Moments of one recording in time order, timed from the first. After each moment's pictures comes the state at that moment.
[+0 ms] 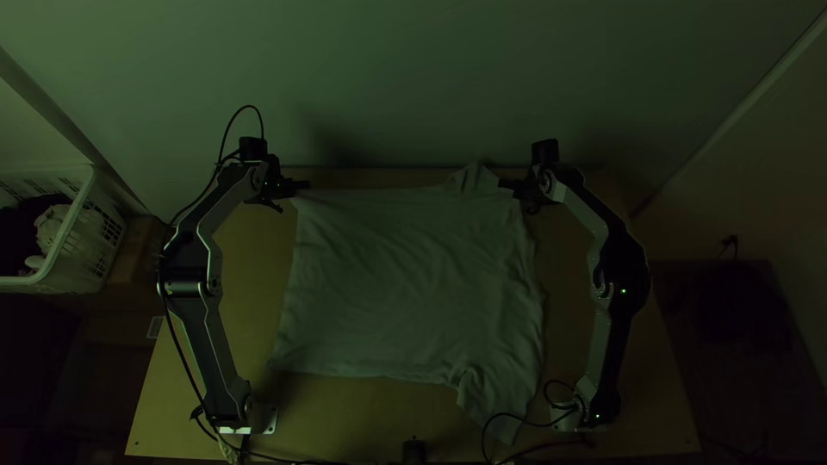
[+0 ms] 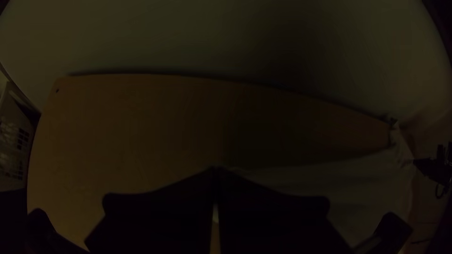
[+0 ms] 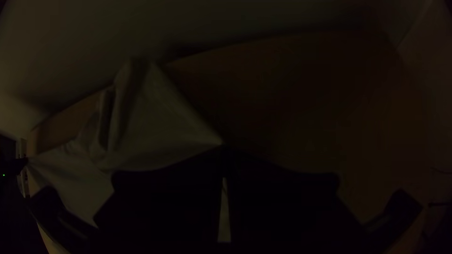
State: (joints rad) left arm 0.03 2.14 1.84 -0.53 0.06 -0.09; right arm 0.14 2.21 1.82 -0.56 0.02 0.34
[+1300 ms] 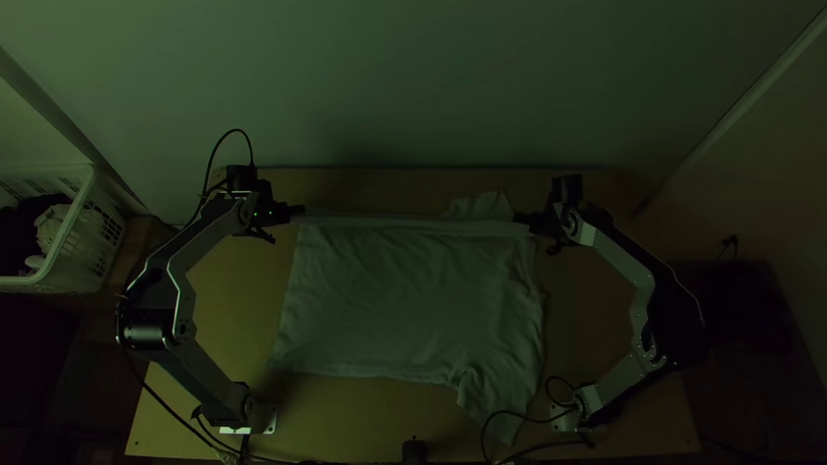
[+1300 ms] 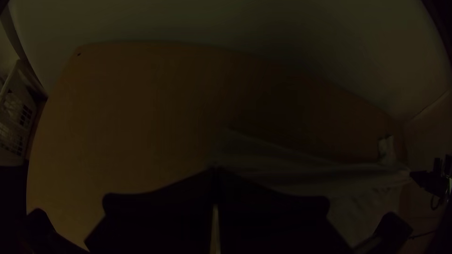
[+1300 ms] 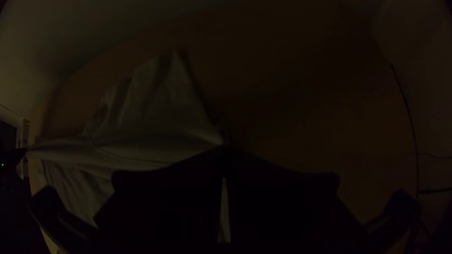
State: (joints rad) left arm 0.02 1.77 1.35 -0.40 0.09 -0.12; right arm 0.14 1.74 1.23 -0.45 0.02 0.32
